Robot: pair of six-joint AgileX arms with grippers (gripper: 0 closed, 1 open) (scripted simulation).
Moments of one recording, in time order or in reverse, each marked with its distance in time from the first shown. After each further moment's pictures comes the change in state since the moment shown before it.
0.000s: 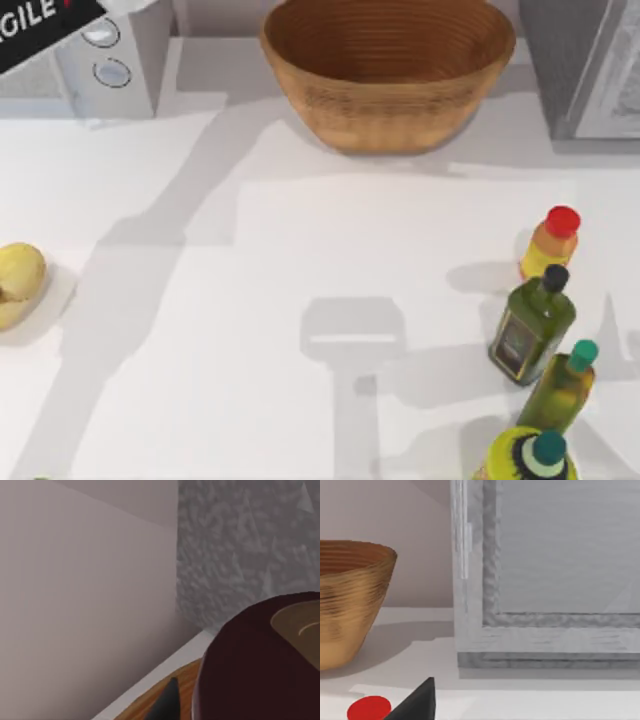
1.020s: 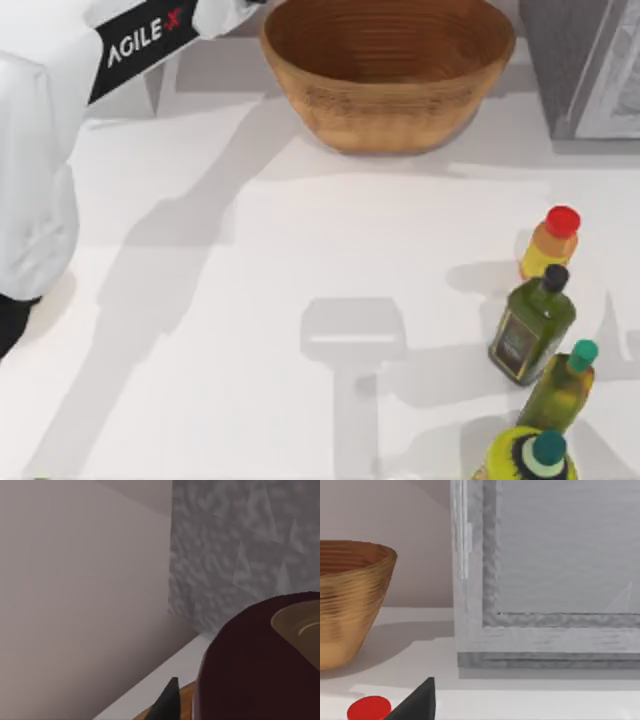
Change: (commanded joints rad) left arm -0.060 0.262 0.260 0.007 -0.047 -0.040; right arm 0.000 0.000 0.000 0.000 0.000 0.000
